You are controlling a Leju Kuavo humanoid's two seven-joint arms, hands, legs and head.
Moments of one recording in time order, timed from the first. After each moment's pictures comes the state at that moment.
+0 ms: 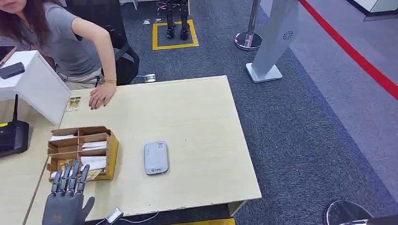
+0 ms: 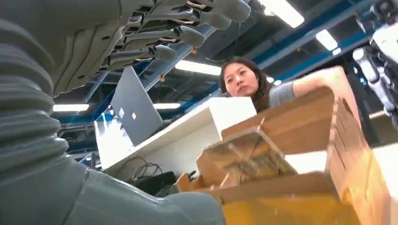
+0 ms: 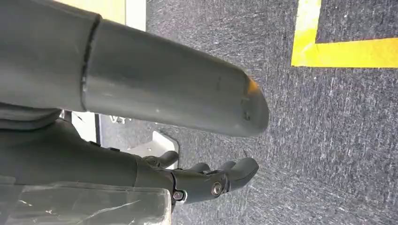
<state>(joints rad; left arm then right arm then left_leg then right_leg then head) 0.18 0.58 -0.60 -1.64 -1.57 0.50 0.70 -0.05 0.04 -0.99 -0.21 1.40 -0.06 0.13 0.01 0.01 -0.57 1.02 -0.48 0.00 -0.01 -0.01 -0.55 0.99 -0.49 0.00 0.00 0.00</state>
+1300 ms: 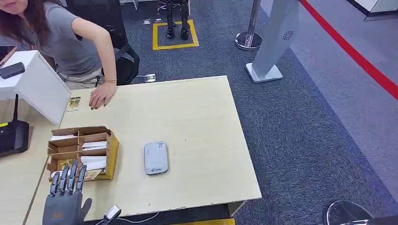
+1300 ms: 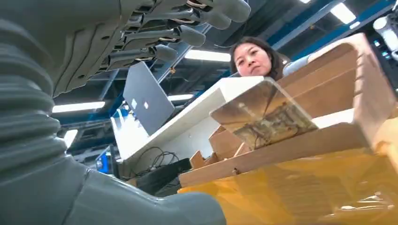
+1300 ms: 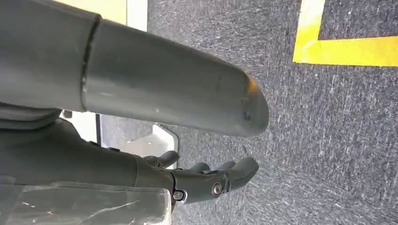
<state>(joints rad) 0.19 0.52 -0.51 -1.57 -1.57 0.46 0.66 -0.05 0.04 -0.99 -0.21 1.44 -0.06 0.13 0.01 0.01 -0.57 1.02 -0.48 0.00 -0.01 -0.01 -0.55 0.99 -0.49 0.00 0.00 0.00</state>
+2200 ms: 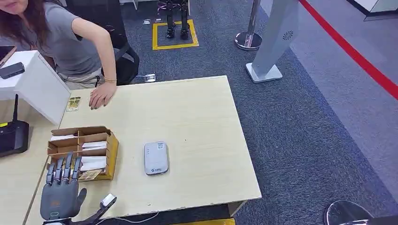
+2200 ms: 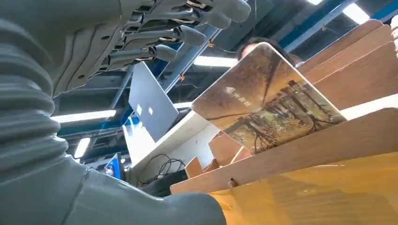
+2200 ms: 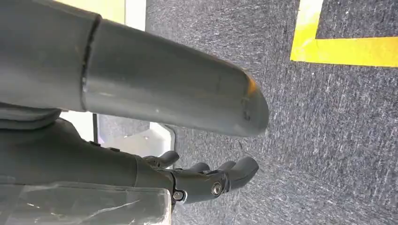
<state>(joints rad) 0.09 0.50 -0.48 -1.46 -1.57 0.47 0.64 -0.06 0.03 -0.99 -0.21 1.46 -0.05 0.12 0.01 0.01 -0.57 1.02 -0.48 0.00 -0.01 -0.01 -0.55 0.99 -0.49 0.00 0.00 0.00</state>
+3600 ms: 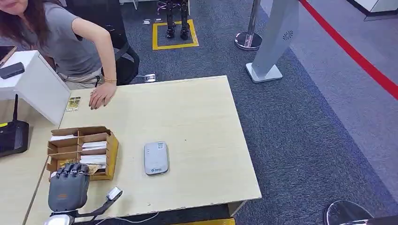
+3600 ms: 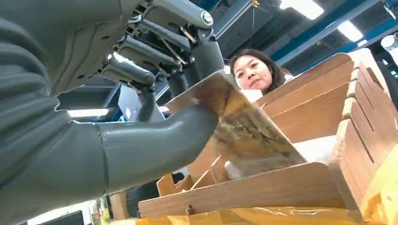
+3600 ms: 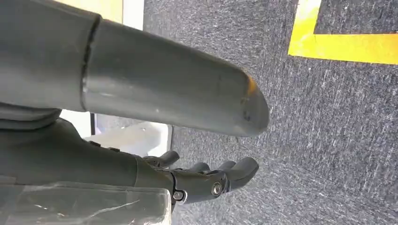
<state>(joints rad) 0.02 0.46 -0.50 -1.40 -1.57 0.52 0.59 -0.06 0.03 -0.96 -0.21 1.48 -0.05 0.12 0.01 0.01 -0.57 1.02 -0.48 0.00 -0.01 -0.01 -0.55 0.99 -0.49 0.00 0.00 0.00</state>
